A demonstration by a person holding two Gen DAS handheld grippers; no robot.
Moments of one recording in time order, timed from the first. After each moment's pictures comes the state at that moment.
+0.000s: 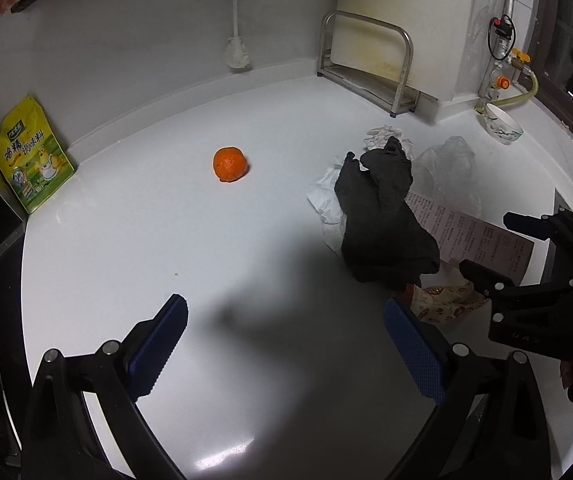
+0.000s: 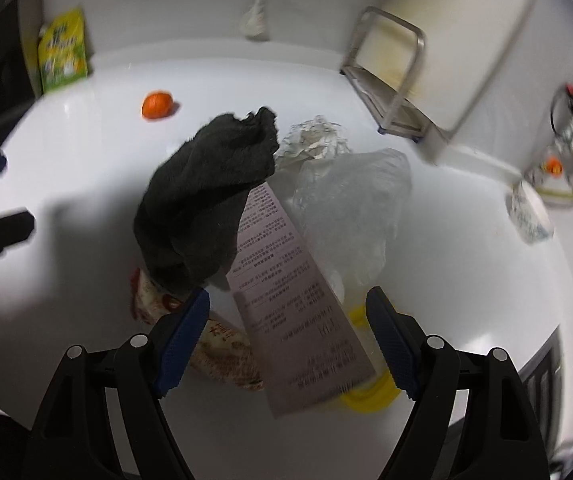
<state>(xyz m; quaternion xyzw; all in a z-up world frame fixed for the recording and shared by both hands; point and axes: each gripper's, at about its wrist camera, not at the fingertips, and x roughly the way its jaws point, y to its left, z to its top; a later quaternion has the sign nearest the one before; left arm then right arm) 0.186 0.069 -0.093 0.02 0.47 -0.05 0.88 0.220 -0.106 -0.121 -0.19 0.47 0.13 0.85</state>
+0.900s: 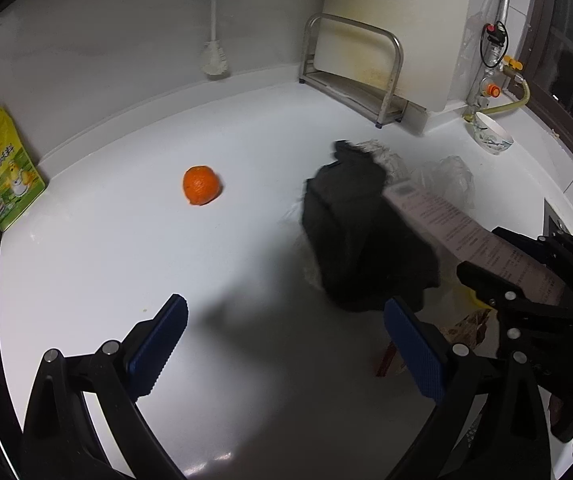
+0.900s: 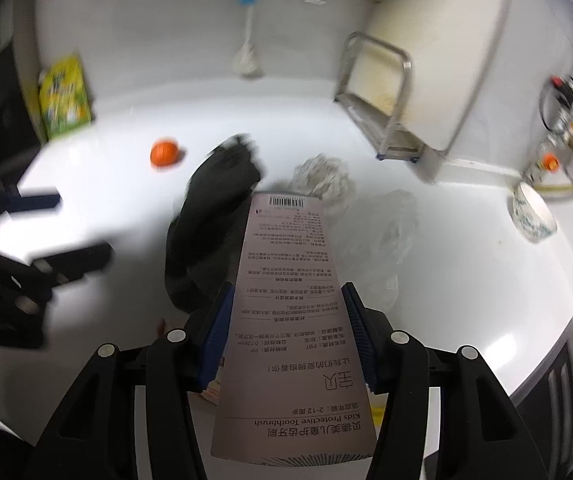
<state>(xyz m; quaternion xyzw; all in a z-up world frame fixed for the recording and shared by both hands) 0.218 0.056 -0.096 0.00 0.46 -0.08 0.88 0.219 -0.111 -0.092 -0.10 0.43 0.13 0.89</state>
